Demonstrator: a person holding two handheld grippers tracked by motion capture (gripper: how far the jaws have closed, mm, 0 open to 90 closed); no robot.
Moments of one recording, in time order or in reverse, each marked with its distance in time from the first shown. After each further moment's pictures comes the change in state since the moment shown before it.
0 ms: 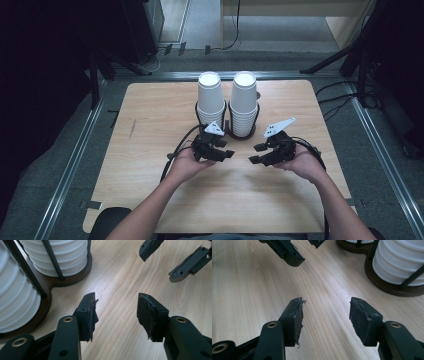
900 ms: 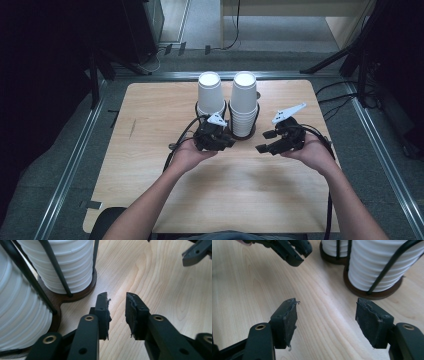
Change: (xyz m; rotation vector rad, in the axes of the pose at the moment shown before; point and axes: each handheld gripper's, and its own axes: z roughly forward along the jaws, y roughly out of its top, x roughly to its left) left arm 0.005 0.028 -0.006 -0.007 0.010 0.004; right arm -0.013 0.023 -0.038 -0.013 -0.058 0.029
